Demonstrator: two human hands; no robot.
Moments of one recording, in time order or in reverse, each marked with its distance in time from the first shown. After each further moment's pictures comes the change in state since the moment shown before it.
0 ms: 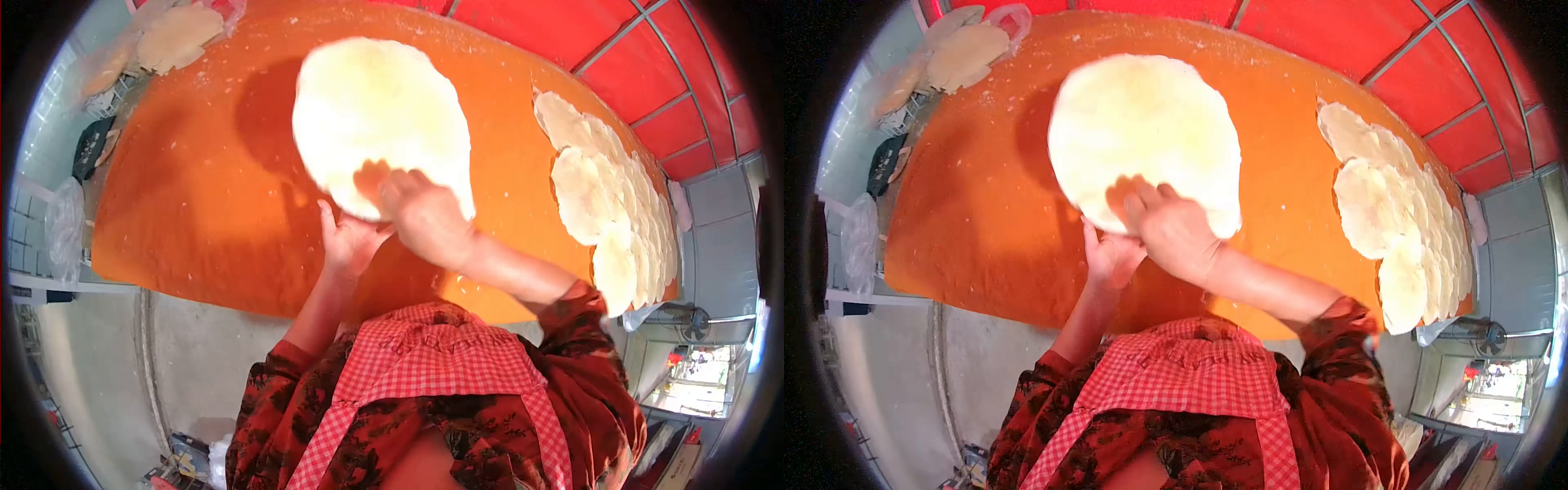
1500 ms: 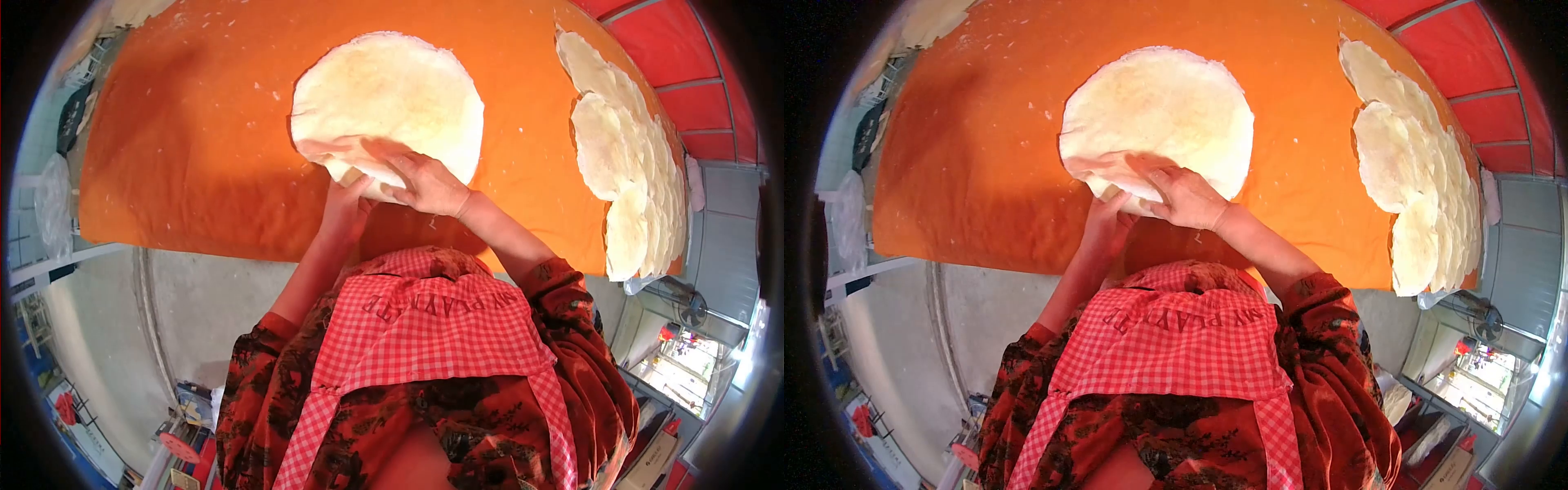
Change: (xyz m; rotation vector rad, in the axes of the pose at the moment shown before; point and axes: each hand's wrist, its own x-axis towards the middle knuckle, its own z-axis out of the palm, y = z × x) left_hand -0.039 -0.034 -0.044 0.479 0.434 0.017; right_hand -0.091 0.038 0.113 0.660 -0.239 0.114
